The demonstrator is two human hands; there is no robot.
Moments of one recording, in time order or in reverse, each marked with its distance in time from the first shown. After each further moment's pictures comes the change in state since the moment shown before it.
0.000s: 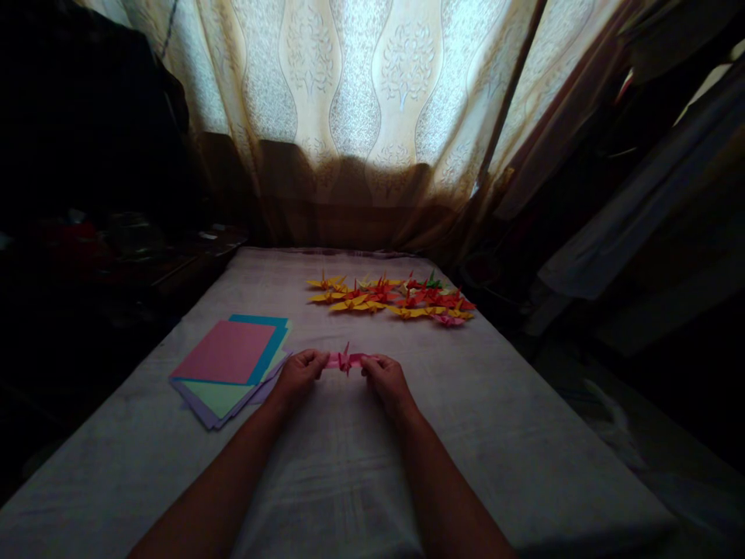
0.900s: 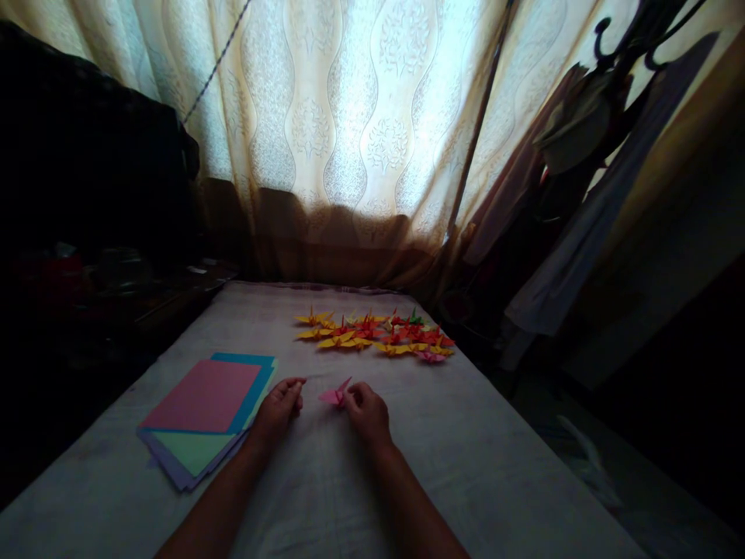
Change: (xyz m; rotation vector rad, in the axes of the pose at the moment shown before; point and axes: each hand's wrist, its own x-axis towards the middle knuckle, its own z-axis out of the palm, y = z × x) left_hand 0.013 -0.005 -0.007 -0.268 0.145 -0.020; right_hand 0.008 0.001 0.010 -0.670 0.171 -0.335
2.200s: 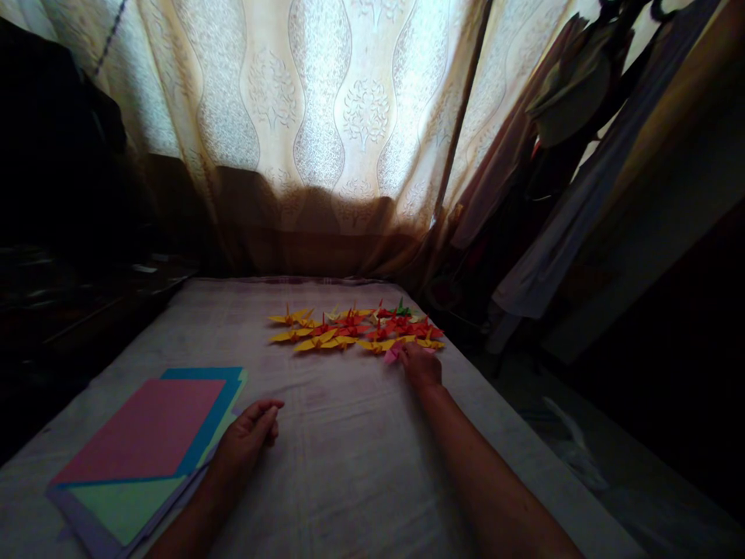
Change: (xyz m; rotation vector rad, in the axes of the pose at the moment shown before) left_hand -0.001 -0.013 -0.002 0.048 0.050 -0.024; right_hand 0.117 0.085 -0.109 -0.799 0.021 0.139
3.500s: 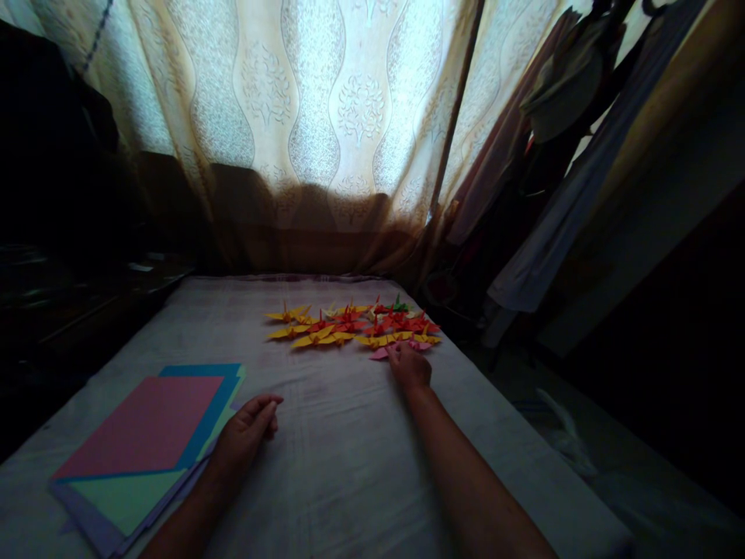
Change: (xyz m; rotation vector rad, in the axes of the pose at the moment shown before) left_hand 0.005 -0.001 -0.001 0.040 -0.045 -0.007; right_hand -0.017 -0.017 0.008 0.122 -0.038 0.155
